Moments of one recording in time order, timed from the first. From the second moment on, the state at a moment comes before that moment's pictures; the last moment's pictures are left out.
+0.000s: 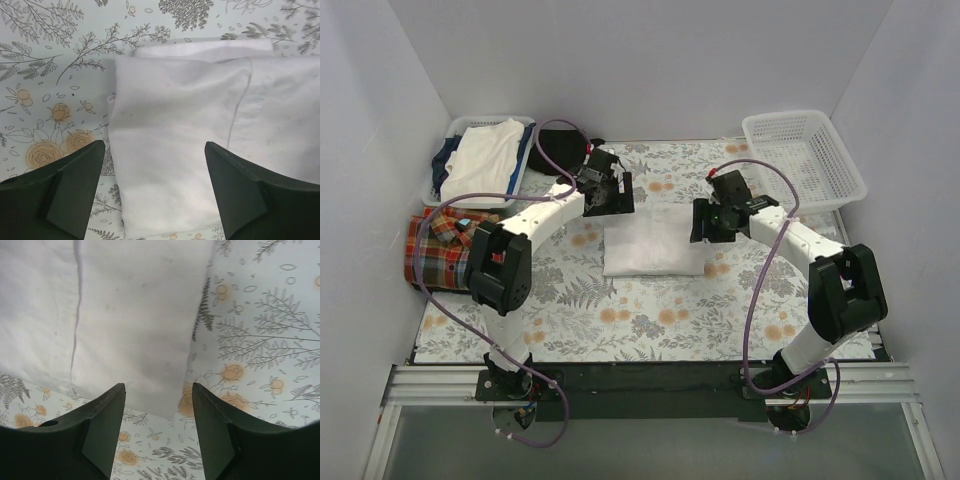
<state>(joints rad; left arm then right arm) -0.48 1.92 1.50 -0.51 -0.10 -0.46 0.46 1.61 1.14 -0.50 -0.08 0.37</state>
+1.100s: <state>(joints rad) -0.48 1.96 1.37 -0.60 -0.20 -0.55 0.27 1.98 1.09 0.08 -0.71 0.45</state>
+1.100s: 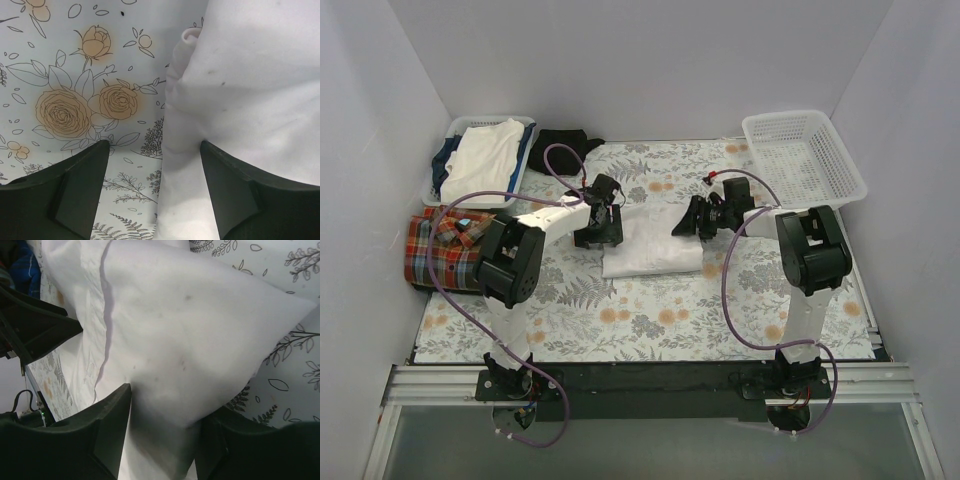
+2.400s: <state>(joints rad) -0.30 1.84 1.78 -0.76 0.03 -0.55 0.46 1.89 1.76 -0.83 0.79 0.04</state>
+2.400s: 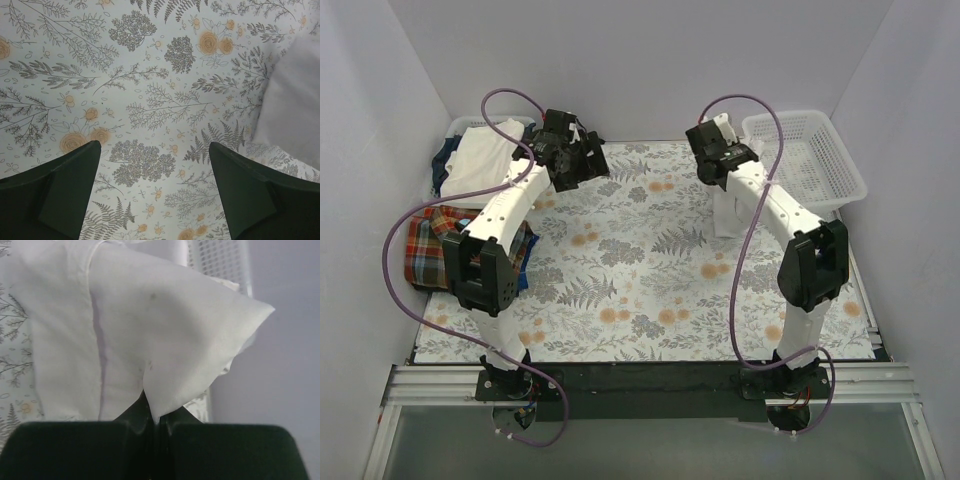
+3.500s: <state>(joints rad) -0.13 1.62 1.48 -0.68 0.00 -0.62 1.07 2.04 1.88 -0.88 0.58 0.05</state>
